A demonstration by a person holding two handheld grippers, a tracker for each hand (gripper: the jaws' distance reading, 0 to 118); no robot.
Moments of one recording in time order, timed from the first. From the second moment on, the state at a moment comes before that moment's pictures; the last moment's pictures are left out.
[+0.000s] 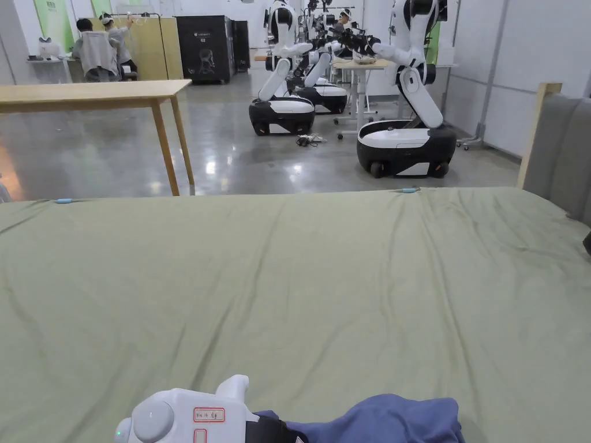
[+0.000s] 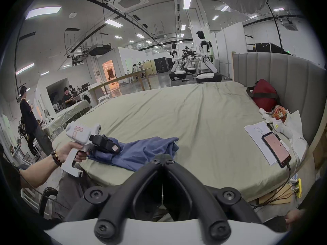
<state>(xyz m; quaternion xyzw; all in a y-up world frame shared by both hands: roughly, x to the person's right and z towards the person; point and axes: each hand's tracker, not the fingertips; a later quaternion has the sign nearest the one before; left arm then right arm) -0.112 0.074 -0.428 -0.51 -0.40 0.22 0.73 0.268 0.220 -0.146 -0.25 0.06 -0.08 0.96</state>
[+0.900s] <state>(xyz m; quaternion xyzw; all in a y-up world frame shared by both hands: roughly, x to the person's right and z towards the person) -0.261 0.156 -0.344 -0.35 -0.40 0.30 0.79 0.255 0.213 -0.165 -0.25 0.10 -0.07 0.96</state>
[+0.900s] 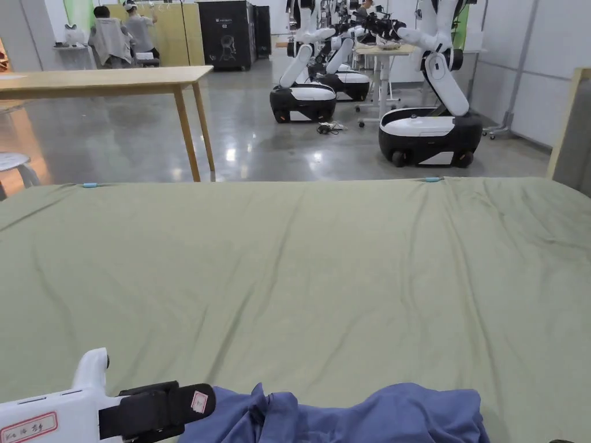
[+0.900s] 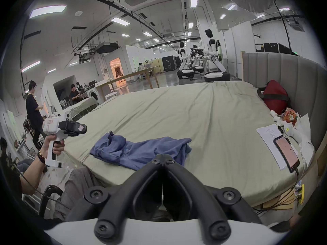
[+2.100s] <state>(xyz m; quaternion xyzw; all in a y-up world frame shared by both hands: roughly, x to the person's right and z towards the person) -0.261 0.067 -0.420 -0.46 -0.38 0.26 0.76 0.244 0.215 -0.169 -0.27 0.10 -0.07 0.96</state>
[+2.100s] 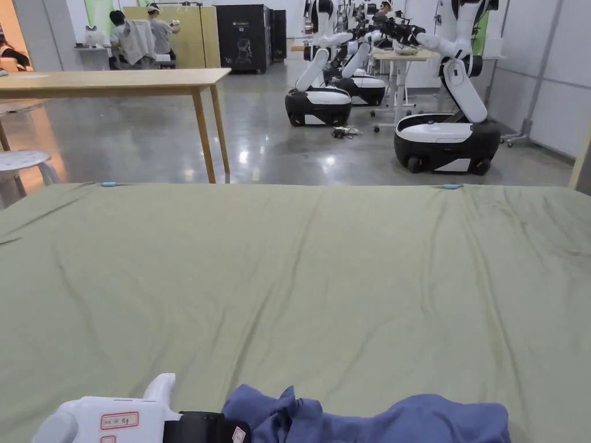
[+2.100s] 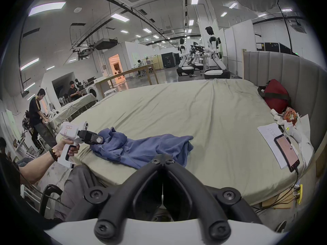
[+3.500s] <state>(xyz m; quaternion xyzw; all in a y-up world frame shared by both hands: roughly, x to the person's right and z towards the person) -0.234 0.185 -0.376 -0.40 -0.36 0.30 0.79 0.236 0.215 -0.169 -0.27 0.11 -0.06 0.95</state>
